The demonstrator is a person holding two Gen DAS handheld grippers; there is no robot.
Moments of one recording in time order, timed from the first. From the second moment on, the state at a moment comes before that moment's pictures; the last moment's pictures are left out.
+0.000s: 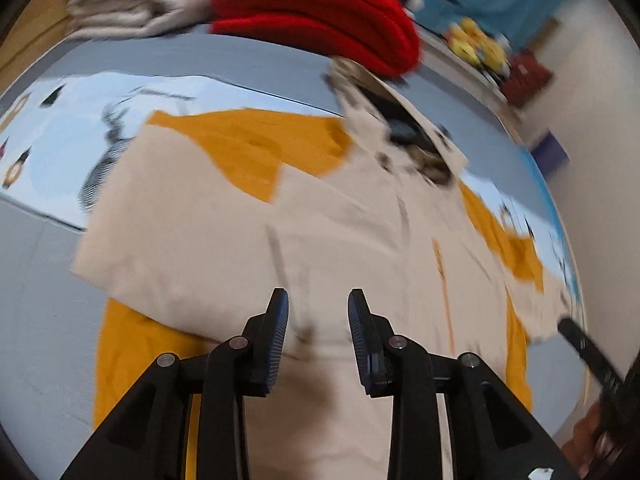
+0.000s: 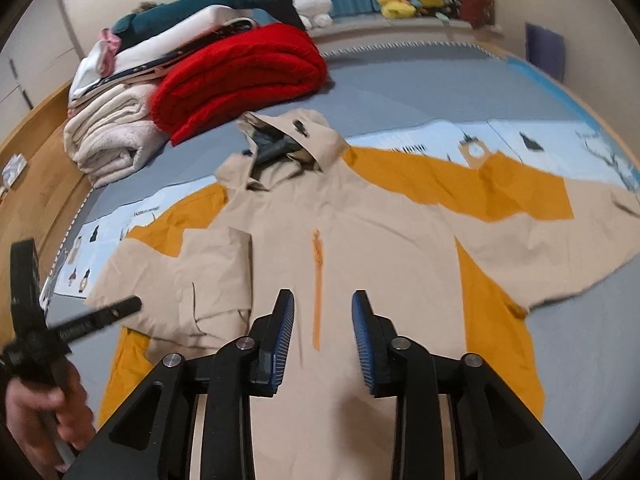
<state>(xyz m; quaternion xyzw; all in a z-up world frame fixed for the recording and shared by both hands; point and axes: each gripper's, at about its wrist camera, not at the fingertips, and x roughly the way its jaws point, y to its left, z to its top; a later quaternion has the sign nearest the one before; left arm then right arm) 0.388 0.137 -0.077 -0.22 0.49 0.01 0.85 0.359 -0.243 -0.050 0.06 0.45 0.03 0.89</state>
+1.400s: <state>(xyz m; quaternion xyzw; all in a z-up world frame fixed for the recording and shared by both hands) 0.444 0.086 -0.093 -0.33 0.50 -0.26 0.76 0.413 -0.163 -0.136 0.02 0.52 0.14 0.84</state>
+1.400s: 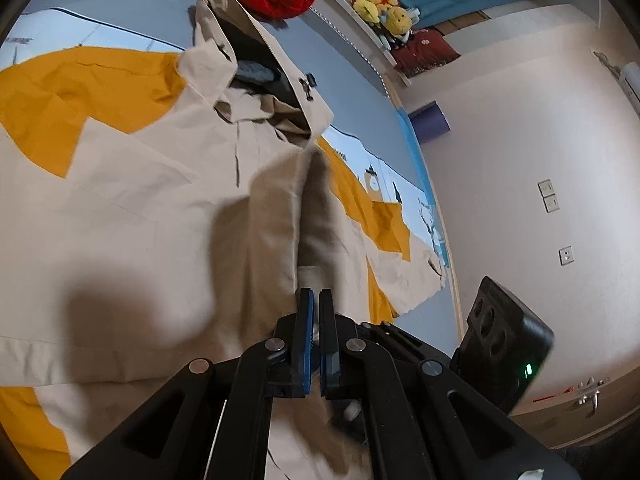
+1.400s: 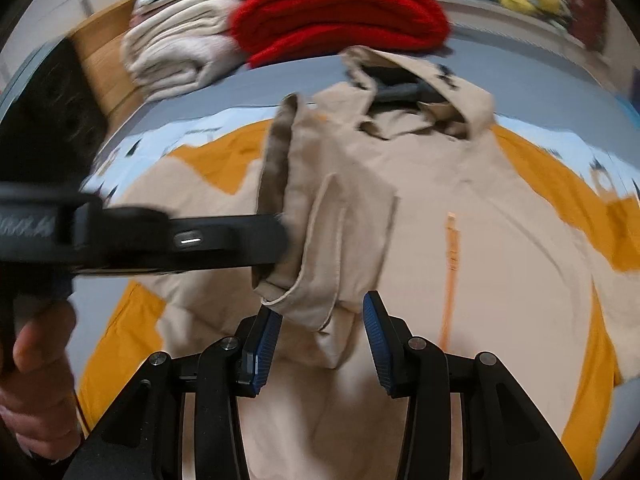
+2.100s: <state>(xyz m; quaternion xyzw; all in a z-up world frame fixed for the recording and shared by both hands) 0.437 0.218 -0.094 -0.24 0.48 0.11 0.83 0.419 -0.359 -0.118 0.24 0.47 -0.15 0.84</state>
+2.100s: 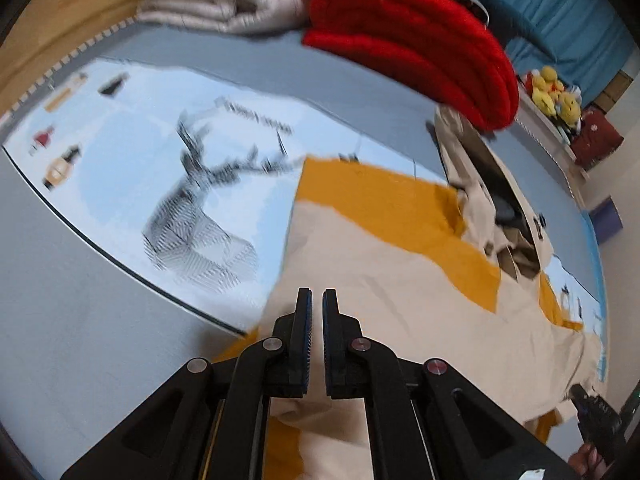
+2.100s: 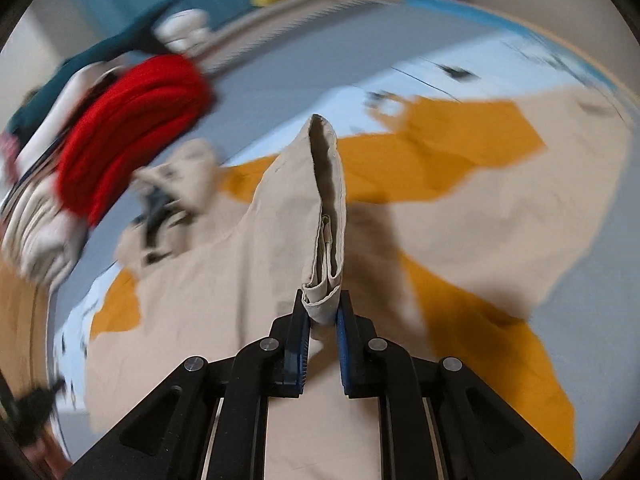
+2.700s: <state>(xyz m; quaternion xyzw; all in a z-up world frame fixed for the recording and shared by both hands) 0.441 0.184 -0.161 -0.13 0.61 0.13 0.77 0.405 -0.397 -0.109 0.24 0.44 -0.25 0.83</state>
